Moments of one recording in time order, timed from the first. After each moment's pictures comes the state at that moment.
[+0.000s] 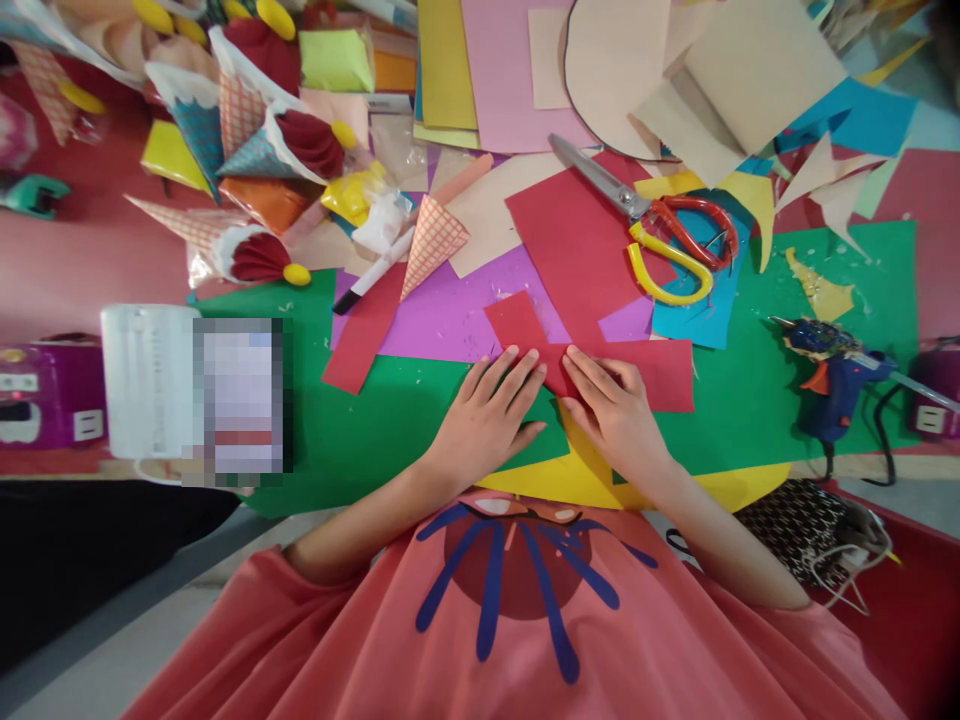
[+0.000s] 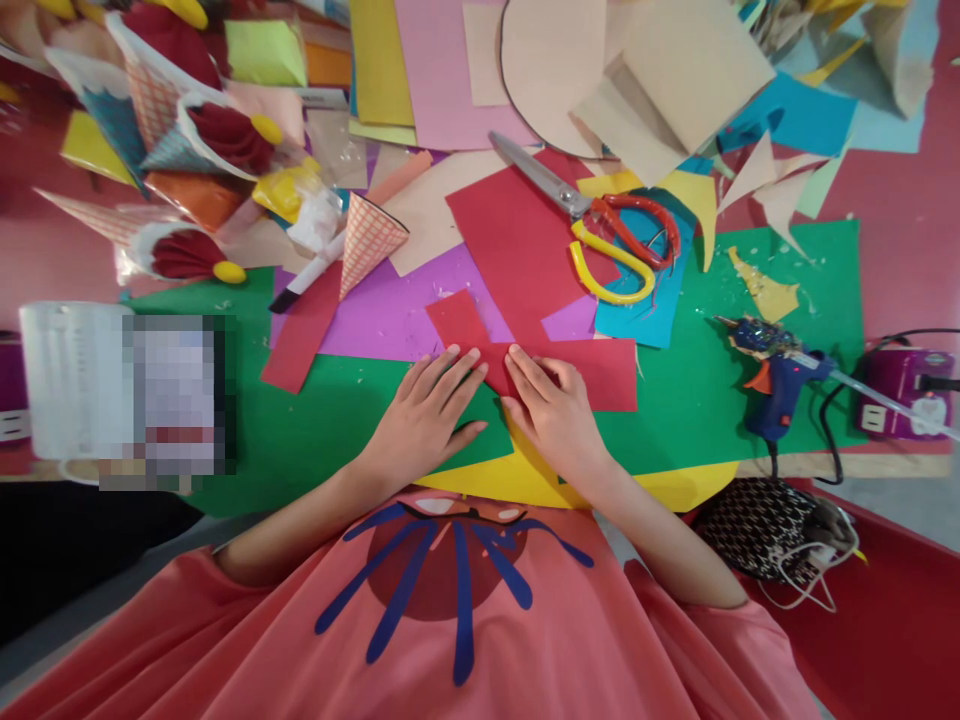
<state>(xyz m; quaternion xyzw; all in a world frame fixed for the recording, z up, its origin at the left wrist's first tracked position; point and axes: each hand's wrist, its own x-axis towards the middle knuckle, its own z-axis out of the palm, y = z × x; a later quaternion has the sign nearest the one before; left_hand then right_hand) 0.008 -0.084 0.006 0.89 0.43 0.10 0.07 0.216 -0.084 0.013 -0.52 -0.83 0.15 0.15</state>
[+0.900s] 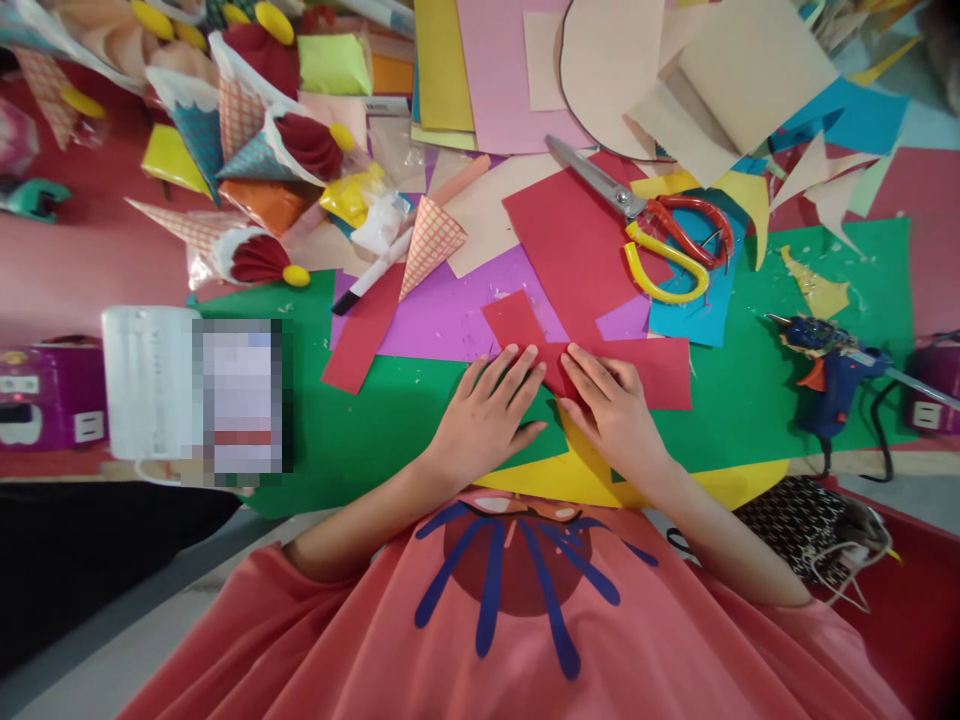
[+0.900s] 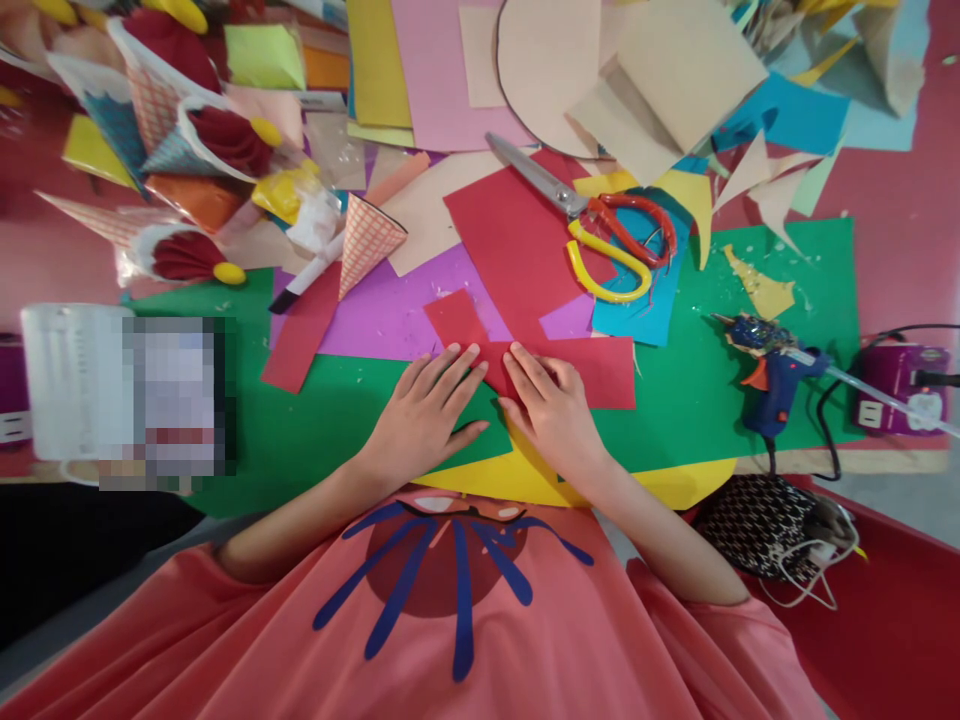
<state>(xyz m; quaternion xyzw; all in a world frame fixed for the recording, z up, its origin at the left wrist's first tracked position) 0.010 -0.079 0.011 0.90 0.42 0.08 0.02 0.215 -0.085 0.013 -0.52 -0.83 0.15 0.14</state>
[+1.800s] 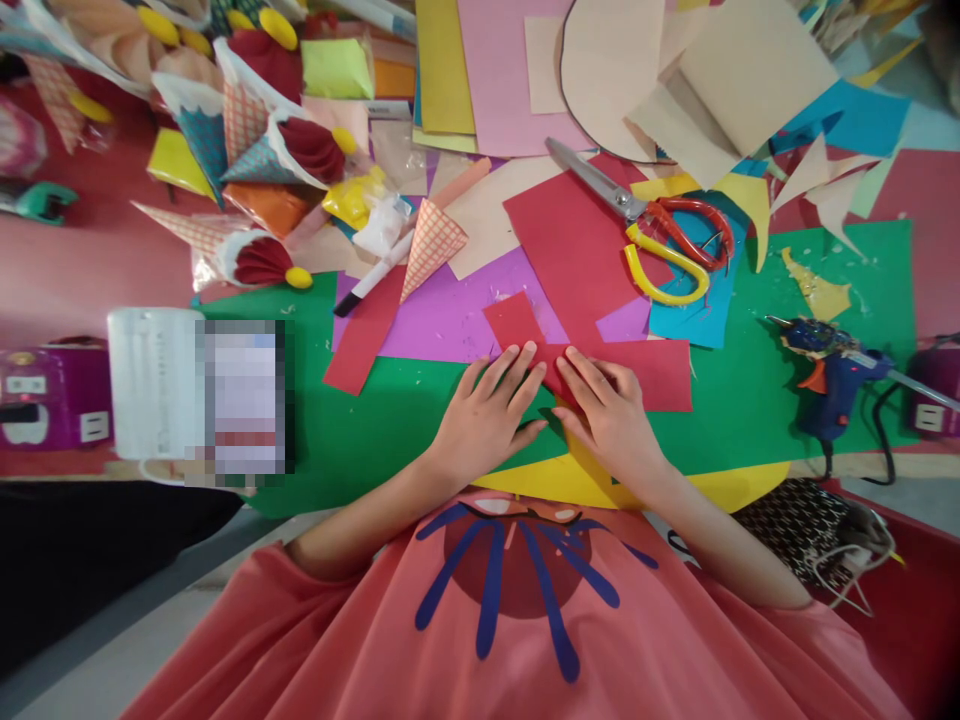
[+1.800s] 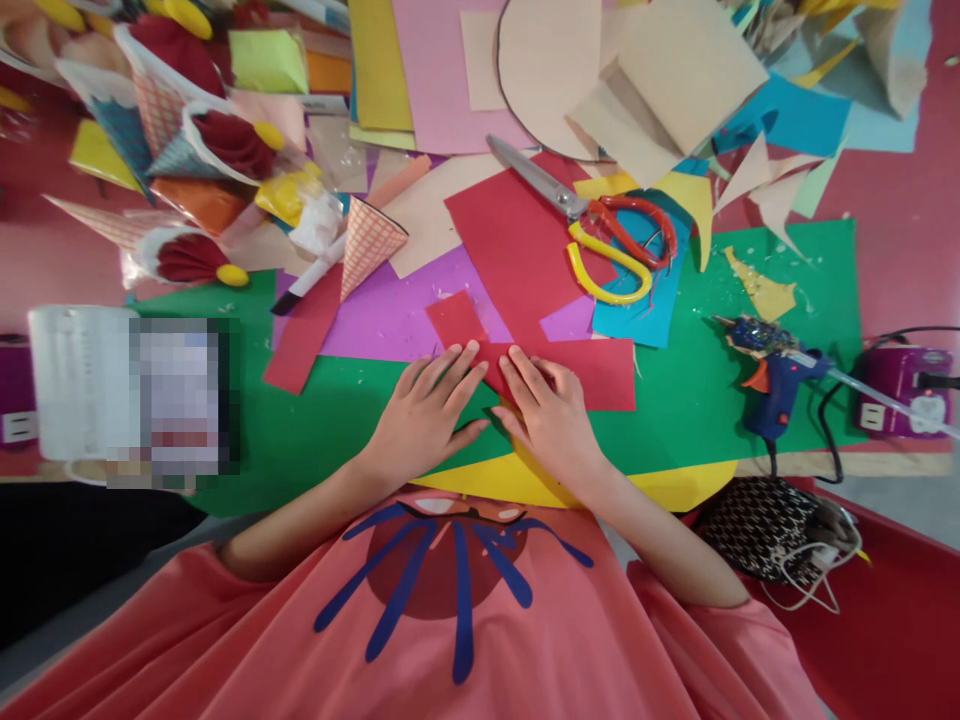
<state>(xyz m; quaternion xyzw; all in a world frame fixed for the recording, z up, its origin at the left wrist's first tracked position) 0.010 -0.078 0.010 0.90 0.43 0.09 0.04 0.212 -0.089 0.013 -0.51 -0.85 0.10 0.10</state>
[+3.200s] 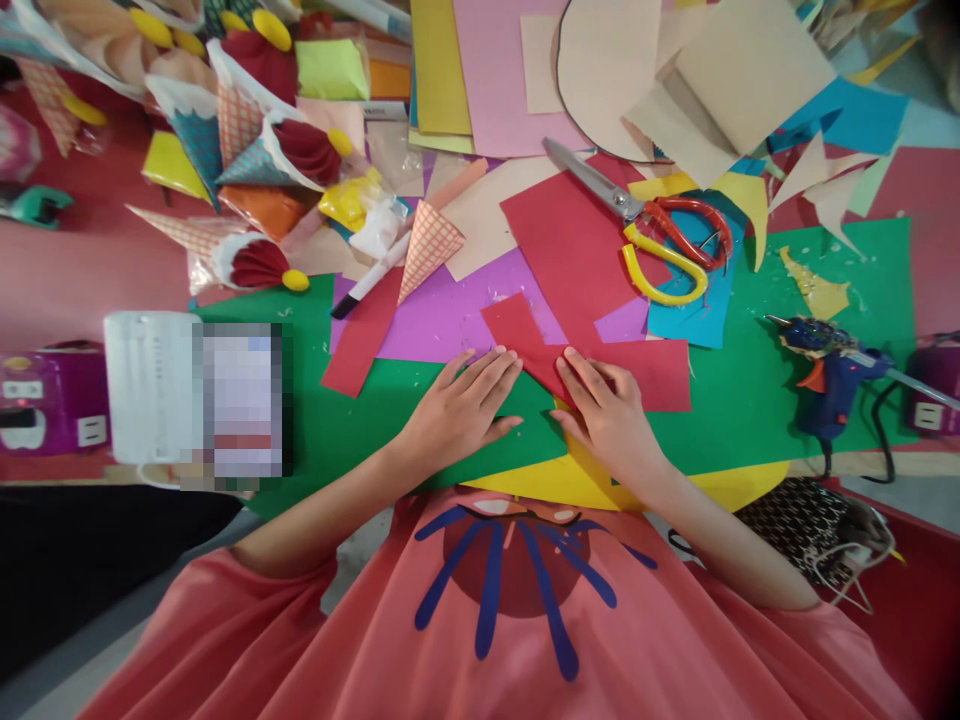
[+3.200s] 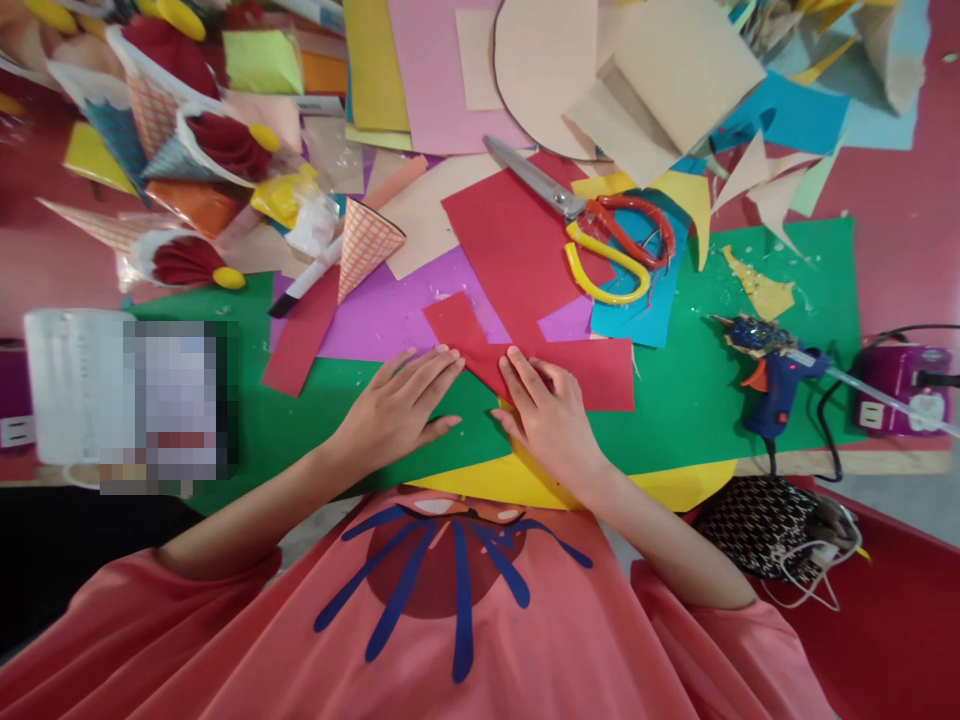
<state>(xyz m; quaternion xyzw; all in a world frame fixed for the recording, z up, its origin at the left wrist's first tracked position) -0.019 -0.063 0.013 0.93 0.37 0.07 0.05 0.213 -0.091 0.011 -0.51 -0.85 0.10 0.07</state>
